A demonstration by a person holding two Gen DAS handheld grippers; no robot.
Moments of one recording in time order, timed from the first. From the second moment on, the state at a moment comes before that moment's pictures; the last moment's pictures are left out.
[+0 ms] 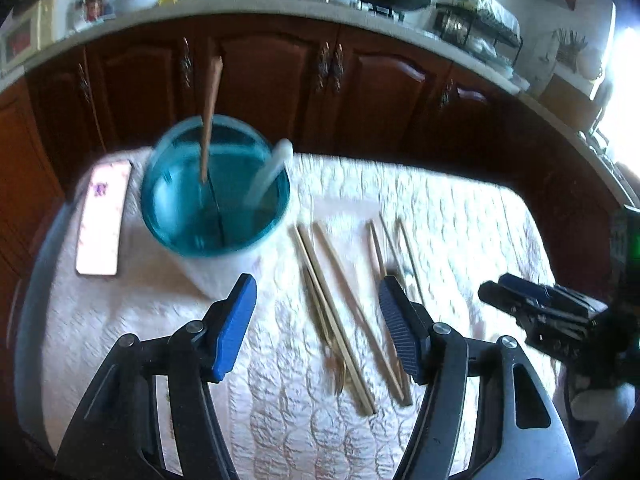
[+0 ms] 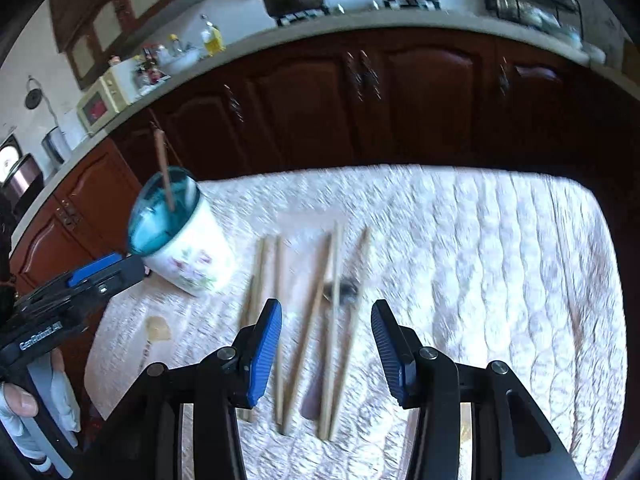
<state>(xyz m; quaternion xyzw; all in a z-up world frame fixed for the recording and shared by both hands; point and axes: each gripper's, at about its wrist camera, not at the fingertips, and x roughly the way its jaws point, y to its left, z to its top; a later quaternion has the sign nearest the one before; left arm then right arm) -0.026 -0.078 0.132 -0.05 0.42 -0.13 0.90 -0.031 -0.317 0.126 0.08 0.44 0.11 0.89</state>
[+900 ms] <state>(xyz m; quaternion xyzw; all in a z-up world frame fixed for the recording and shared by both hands) 0.040 -0.103 0.030 -0.08 0.52 -0.15 0.84 0.040 -0.315 0.027 0.16 0.53 0.16 0.82</state>
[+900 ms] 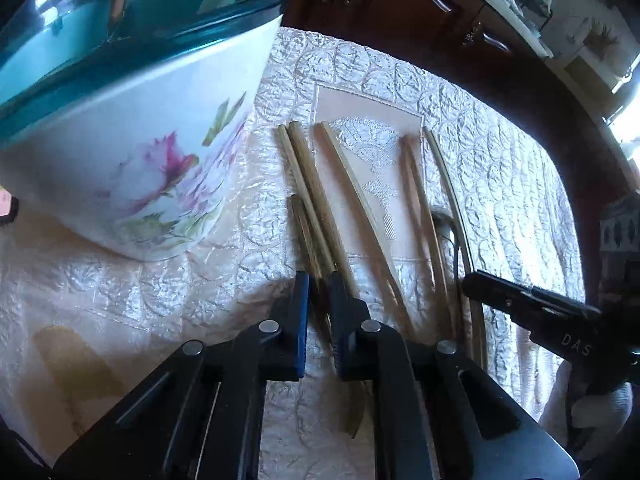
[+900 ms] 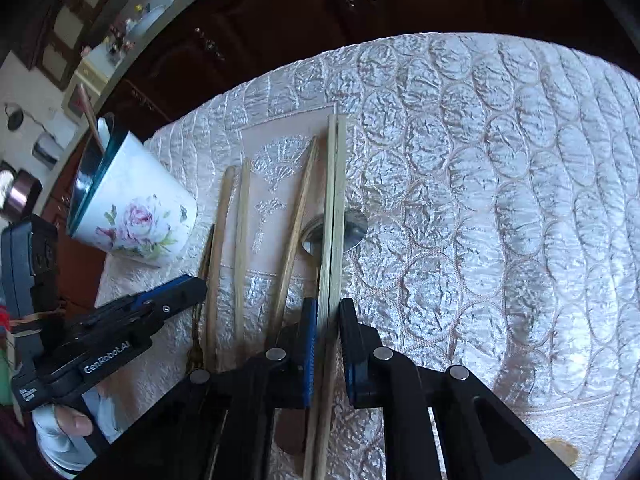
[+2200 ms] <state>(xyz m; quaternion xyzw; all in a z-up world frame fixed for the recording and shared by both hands) -0.001 -0.075 0.031 -0.01 0.56 -0.18 0.81 0.063 -0.349 0.028 0.13 0.56 0.11 0.81</state>
